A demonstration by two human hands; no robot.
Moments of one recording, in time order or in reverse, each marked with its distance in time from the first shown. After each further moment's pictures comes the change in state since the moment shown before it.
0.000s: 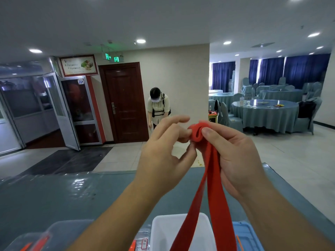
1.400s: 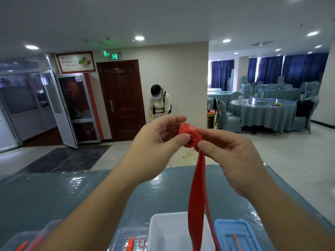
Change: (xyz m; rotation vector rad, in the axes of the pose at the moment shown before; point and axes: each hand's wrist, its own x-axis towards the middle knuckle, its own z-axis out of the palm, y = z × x) left_hand 0.024 0.006 -0.025 -0.411 -0.300 -0.596; right_hand 0.007 0.004 -0.029 -0.388 -0.201 -0.167
